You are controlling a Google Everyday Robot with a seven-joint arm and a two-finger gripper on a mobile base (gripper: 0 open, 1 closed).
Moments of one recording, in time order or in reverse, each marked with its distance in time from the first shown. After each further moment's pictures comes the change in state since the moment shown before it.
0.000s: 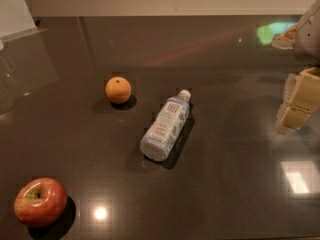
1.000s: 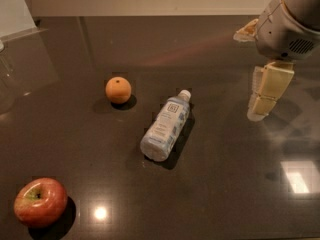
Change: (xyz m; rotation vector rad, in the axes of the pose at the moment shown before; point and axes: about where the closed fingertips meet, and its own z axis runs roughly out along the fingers) arm -0.049 -0.023 0.028 -0.007 -0.094 -0.198
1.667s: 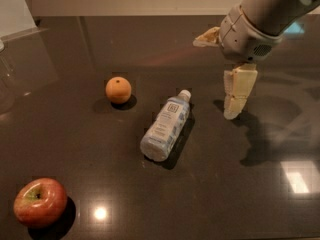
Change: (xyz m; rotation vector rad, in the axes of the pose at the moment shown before) arm -0.049 -0.012 0.042 -0.074 -0.125 -0.273
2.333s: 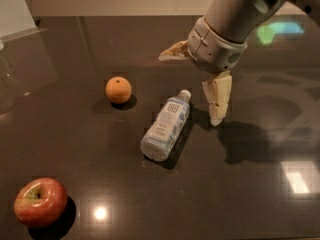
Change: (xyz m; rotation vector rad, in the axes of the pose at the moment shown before) arm -0.043 0.006 0.035 -0.111 -0.059 -0.310
